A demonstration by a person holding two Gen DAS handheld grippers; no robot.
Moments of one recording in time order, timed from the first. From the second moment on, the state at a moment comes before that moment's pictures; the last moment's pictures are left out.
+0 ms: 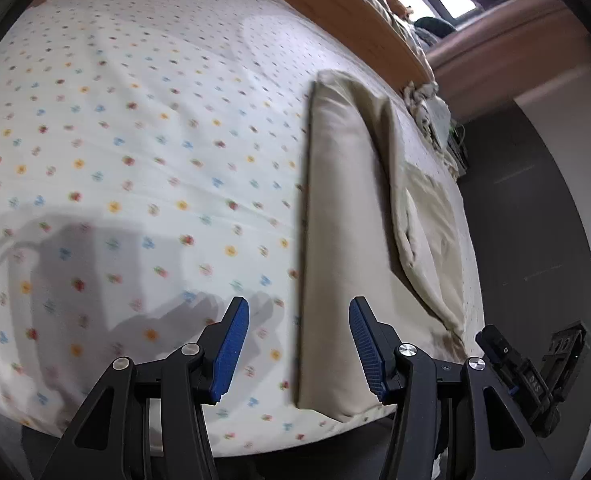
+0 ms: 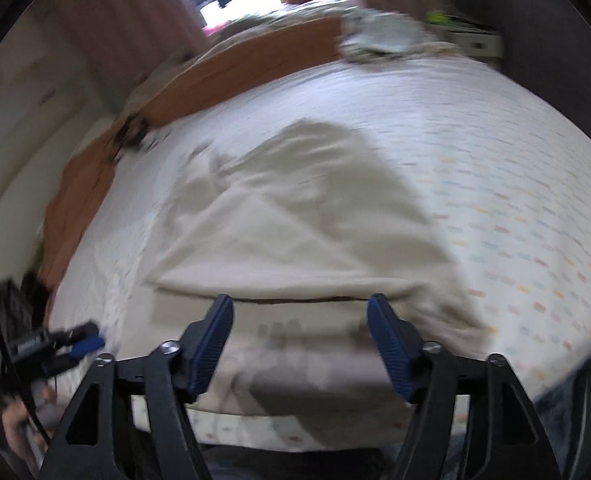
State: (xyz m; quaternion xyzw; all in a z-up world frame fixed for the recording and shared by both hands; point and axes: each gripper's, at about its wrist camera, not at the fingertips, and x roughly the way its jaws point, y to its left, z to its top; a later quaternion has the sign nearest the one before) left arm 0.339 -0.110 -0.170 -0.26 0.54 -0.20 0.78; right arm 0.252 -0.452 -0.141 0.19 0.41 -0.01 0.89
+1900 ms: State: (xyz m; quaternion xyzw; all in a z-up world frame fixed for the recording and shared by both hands) left arm 0.445 -0.167 -0.181 -0.22 0.57 -0.18 0.77; right arm 0.430 -0.529 -0.194 0.10 0.53 -0.09 0.84
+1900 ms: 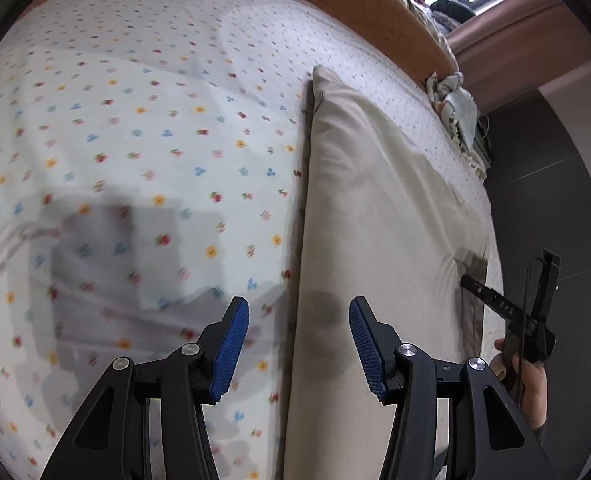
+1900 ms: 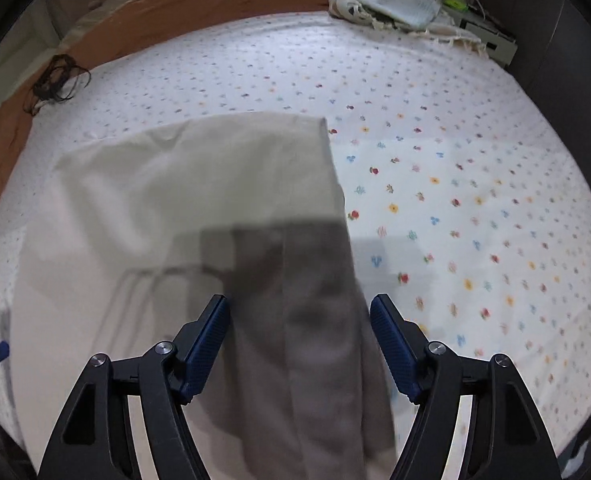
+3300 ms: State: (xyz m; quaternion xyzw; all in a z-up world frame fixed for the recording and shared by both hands) left arm 0.538 -0.229 -0.192 -0.14 0.57 -0.20 0.79; right arm 0.451 -0.634 -0.222 0.35 0.50 0.08 0.79
